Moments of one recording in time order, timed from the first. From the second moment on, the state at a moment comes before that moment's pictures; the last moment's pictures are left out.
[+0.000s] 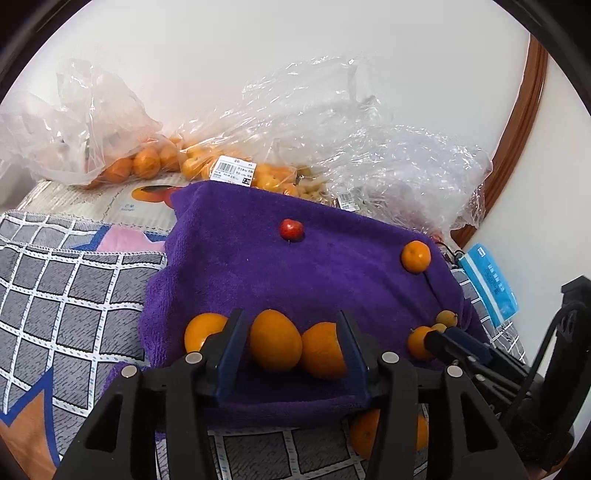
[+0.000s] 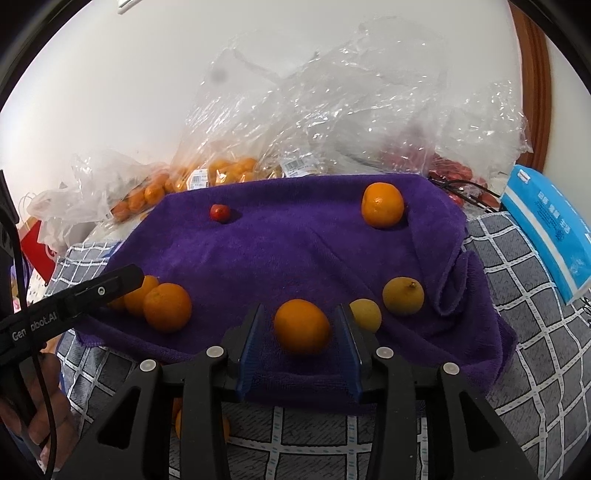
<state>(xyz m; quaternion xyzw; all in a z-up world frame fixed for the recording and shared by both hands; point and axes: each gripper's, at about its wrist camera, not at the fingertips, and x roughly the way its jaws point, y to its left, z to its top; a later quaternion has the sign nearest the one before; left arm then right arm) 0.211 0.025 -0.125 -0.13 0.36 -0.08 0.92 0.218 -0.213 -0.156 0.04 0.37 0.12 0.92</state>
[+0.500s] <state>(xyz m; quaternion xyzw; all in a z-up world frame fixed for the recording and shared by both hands) 0.201 0.026 -0.113 -0.14 0.34 -0.07 0.93 0.189 -0.217 -0.131 0.06 0.36 0.11 0.93</state>
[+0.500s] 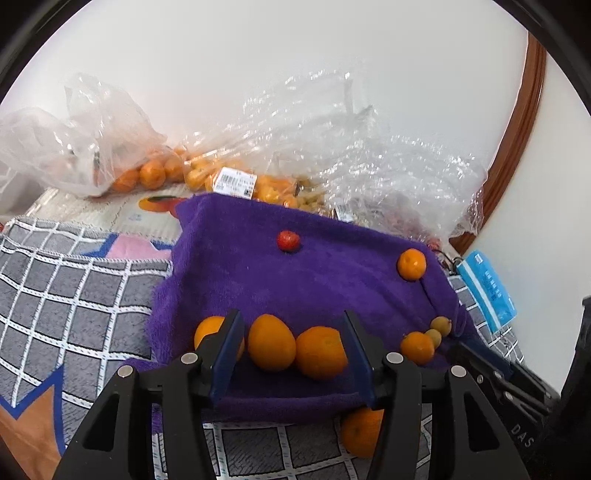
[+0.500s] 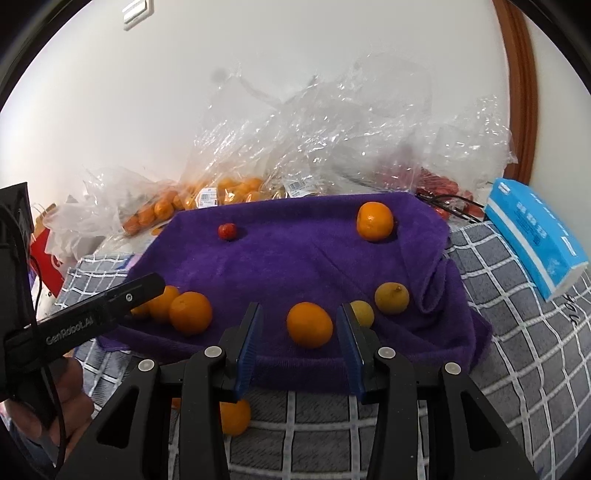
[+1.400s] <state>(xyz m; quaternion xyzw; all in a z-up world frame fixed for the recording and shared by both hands) 0.174 0.031 -0.084 -0.10 0.33 -0.04 0.94 0.132 -0.239 -0.108 0.07 0.37 0.06 0.92</state>
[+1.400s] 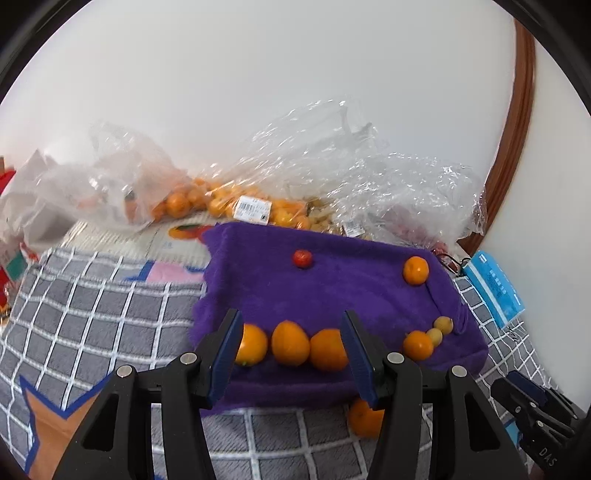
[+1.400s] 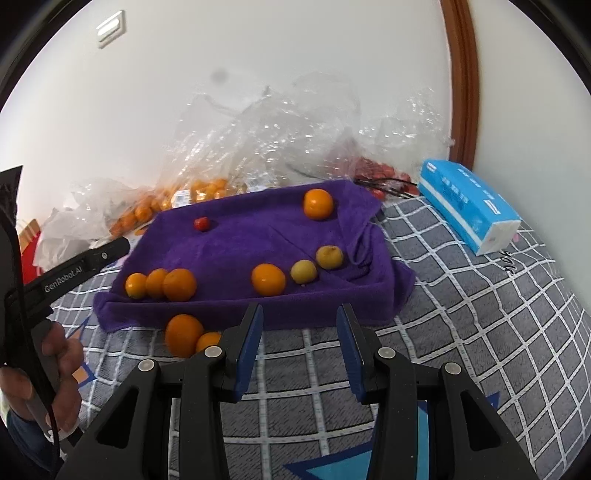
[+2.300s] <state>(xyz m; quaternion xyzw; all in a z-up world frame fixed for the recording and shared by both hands) 0.128 0.094 -0.133 -0.12 0.40 -0.01 0.91 0.132 -0.170 -0.149 0.02 0.41 0.12 0.90</state>
